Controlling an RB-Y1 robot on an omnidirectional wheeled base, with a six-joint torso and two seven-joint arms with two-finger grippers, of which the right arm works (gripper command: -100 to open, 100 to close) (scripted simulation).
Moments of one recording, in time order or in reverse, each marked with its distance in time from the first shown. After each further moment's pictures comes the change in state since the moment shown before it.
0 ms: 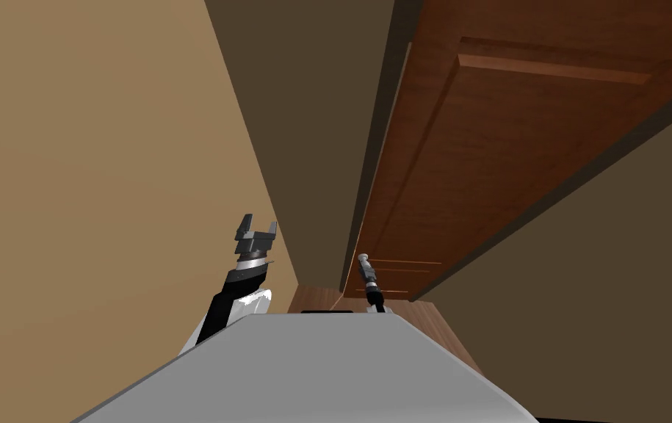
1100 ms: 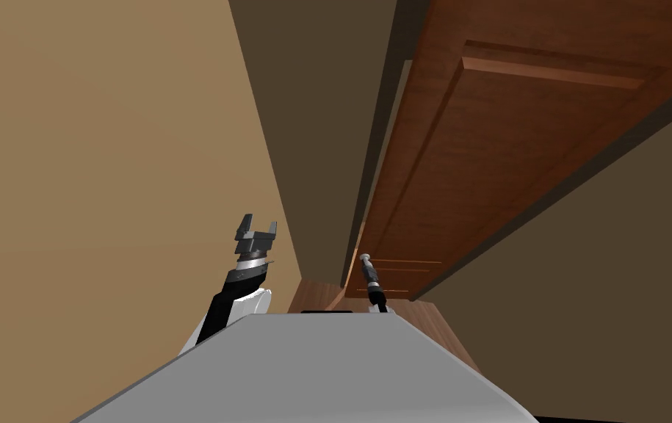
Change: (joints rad) arm -0.009 -0.028 0.005 0.019 -0.057 -0.006 -0.260
